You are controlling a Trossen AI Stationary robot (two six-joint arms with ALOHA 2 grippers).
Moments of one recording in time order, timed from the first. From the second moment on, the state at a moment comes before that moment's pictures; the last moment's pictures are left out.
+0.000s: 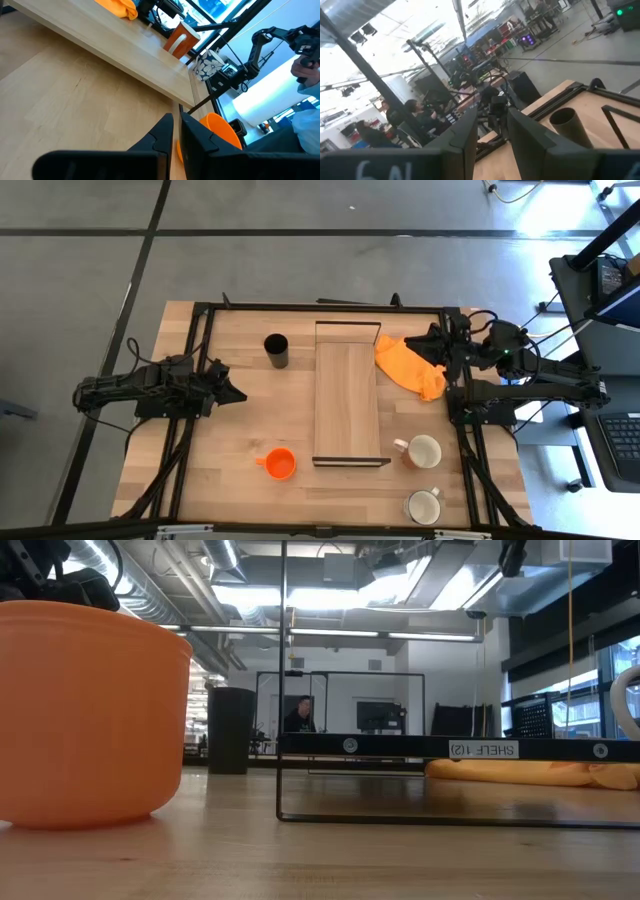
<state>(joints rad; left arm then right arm) 0.13 0.00 0.14 -0.38 0.30 -0.59 -0.16 0.56 0.66 0.05 -0.05 0.65</state>
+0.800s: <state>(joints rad) 0.13 0.00 0.14 -0.25 0.08 -0.96 -0.16 0.58 0.66 0.04 0.35 0.66</state>
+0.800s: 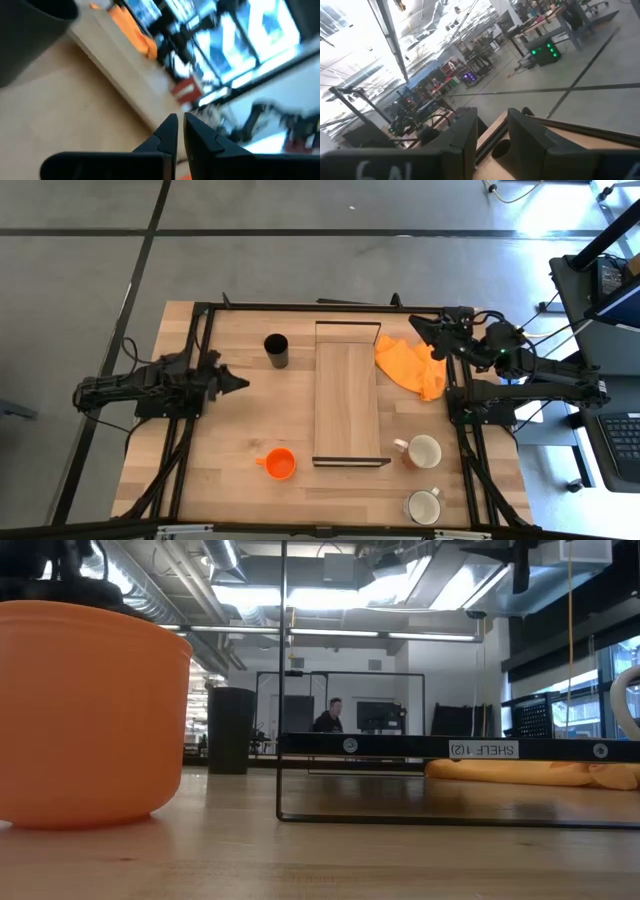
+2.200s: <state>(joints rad) 0.13 0.01 0.14 -0.11 -0.41 -0.85 -0.16 0.59 0.66 0.01 0.37 0.68</state>
